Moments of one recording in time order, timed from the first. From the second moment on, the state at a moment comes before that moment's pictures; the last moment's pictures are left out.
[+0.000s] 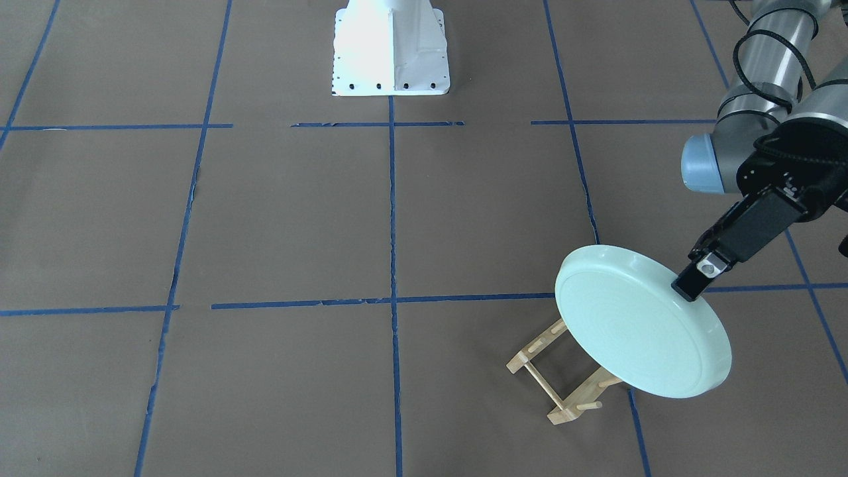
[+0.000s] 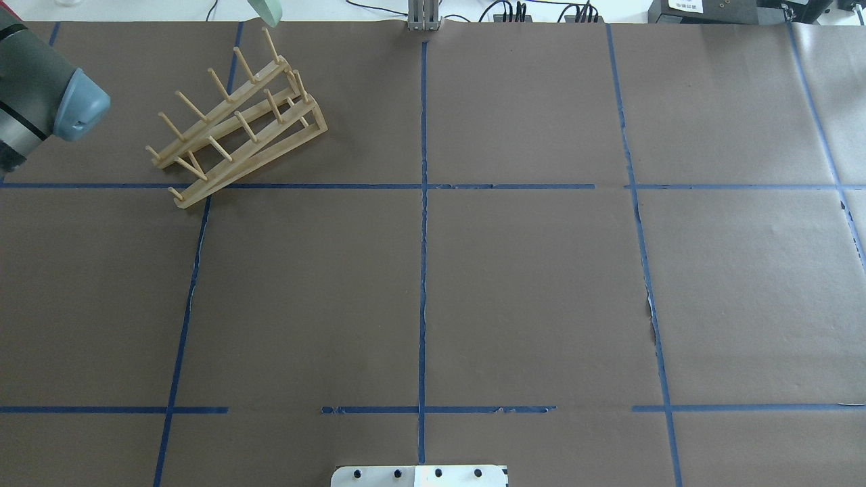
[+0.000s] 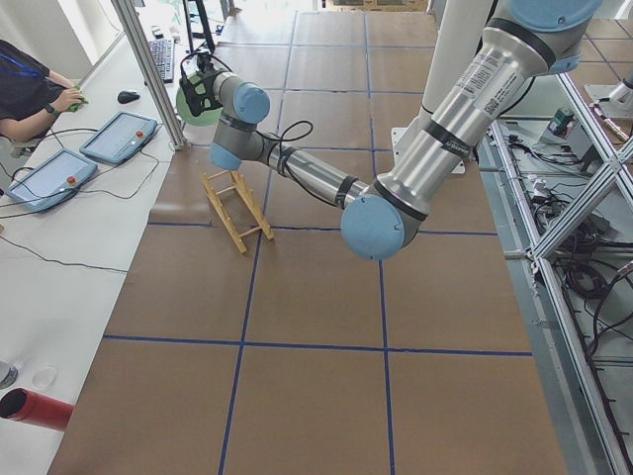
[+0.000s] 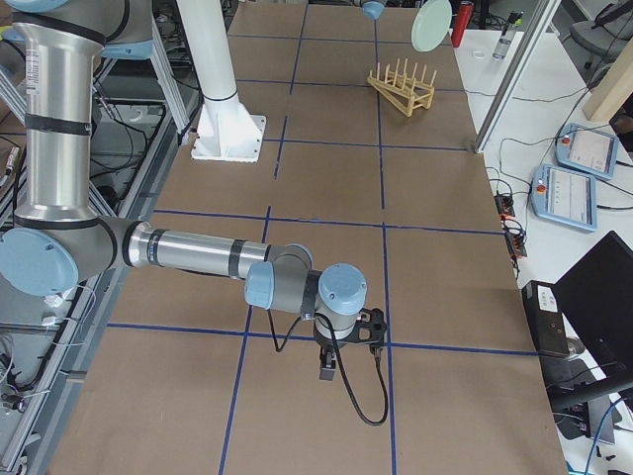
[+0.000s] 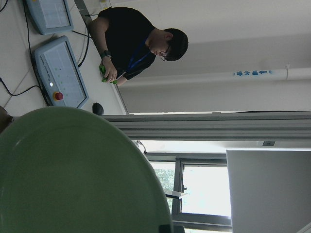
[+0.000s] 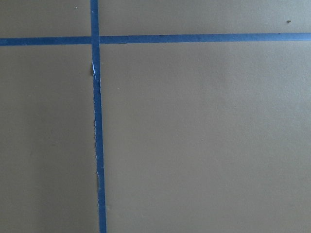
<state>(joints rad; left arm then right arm) -1.15 -2.17 -1.31 -3.20 -1.93 -2.22 1.62 -1.68 1.60 -1.60 2.30 -0.07</state>
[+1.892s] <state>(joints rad) -1.02 -2.16 -1.15 -3.21 -1.84 -2.13 1.62 -1.68 1.60 -1.60 2.30 -0.07</state>
